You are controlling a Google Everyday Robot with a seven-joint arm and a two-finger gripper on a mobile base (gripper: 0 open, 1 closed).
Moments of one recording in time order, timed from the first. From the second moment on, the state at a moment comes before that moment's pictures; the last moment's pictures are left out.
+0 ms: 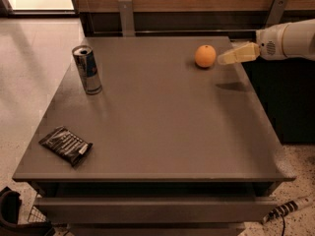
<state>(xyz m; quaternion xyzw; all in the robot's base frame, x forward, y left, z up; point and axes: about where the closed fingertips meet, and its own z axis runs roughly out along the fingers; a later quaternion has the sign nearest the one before) 0.711 -0.255 0.898 -0.31 0.80 0.15 0.49</state>
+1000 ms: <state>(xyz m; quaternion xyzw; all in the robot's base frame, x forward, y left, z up) 0.763 -0.213 0.850 -0.31 0.77 0.23 0.51</state>
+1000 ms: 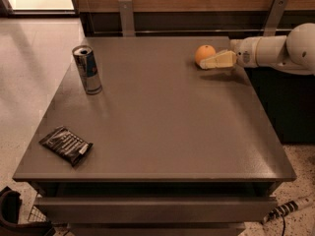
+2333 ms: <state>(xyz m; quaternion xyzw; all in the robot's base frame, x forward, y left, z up) 0.774 -0.189 0.830 -0.32 0.76 0.26 0.51</state>
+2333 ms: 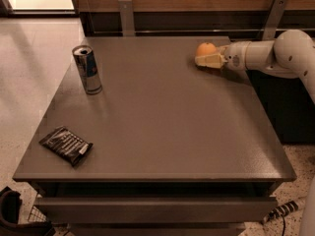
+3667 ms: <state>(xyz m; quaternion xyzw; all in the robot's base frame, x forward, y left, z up) 0.773 -0.177 0.844 -0.33 0.75 0.26 0.50</state>
